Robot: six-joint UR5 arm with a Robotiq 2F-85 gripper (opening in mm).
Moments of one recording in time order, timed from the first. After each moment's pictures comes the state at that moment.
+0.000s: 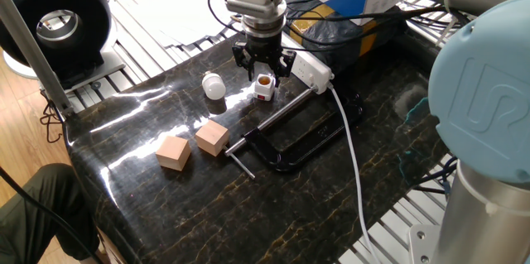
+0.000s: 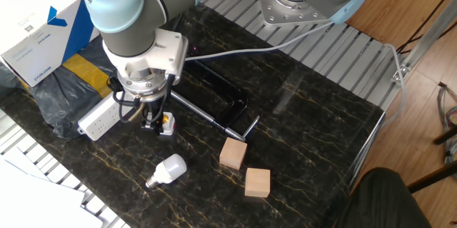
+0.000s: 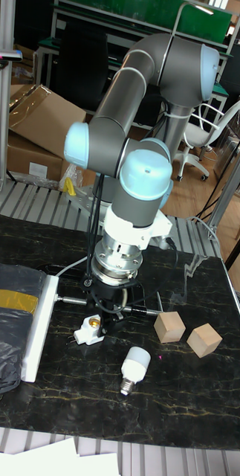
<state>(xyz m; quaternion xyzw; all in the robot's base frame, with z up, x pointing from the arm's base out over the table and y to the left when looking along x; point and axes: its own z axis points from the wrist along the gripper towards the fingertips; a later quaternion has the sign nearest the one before) 0.586 -0.005 0.033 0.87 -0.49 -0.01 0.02</state>
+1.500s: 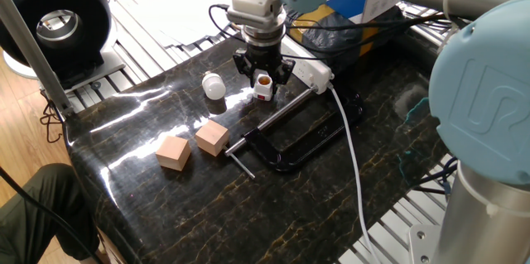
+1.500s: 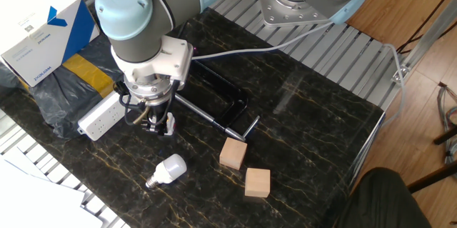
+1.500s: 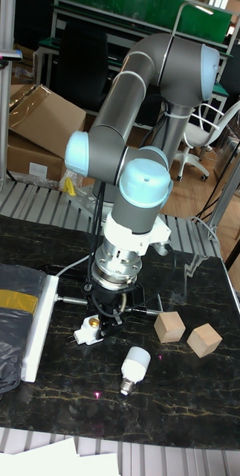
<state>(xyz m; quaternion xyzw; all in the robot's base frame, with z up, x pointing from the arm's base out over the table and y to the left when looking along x) 0.581 -0.001 0.018 0.86 -0.50 -0.01 0.02</state>
